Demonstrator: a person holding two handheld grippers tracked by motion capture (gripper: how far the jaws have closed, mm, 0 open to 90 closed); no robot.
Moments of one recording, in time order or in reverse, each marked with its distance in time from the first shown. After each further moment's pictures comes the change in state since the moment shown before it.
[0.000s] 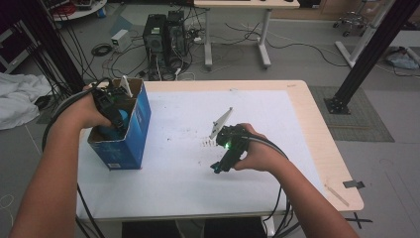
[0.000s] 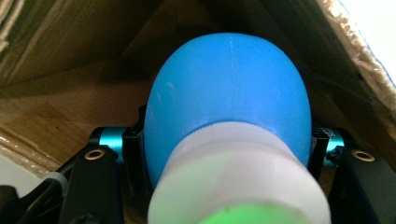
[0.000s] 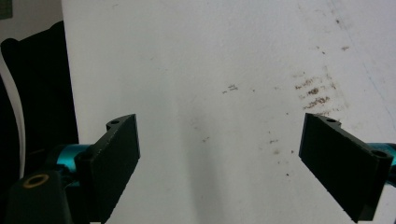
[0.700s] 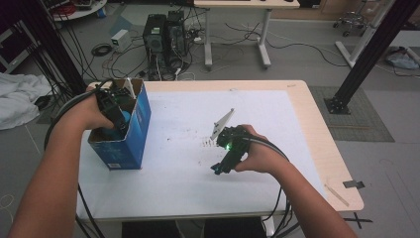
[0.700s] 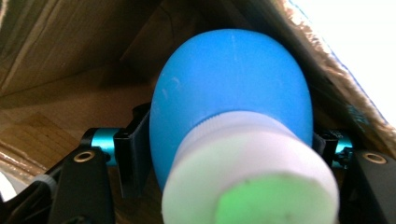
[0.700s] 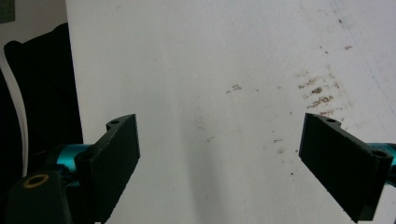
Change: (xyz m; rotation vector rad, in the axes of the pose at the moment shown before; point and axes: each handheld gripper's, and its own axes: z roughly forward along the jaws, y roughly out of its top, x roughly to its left) left arm -0.011 0.003 -0.003 0.003 0.036 0.039; right arm 0.003 -0.003 -0.002 -0.012 0.001 0.006
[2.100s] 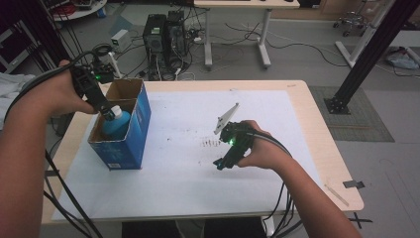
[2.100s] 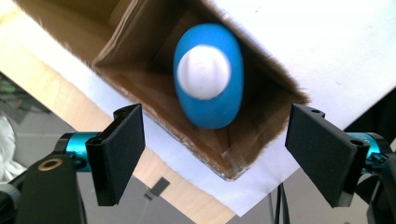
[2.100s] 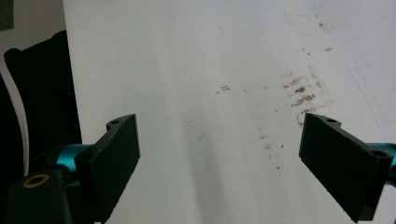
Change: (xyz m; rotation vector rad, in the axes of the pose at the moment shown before) left arm -0.027 -0.019 -0.100 -0.094 0.081 0.094; right arm -0.007 0.001 -0.013 -0.016 -0.010 0.020
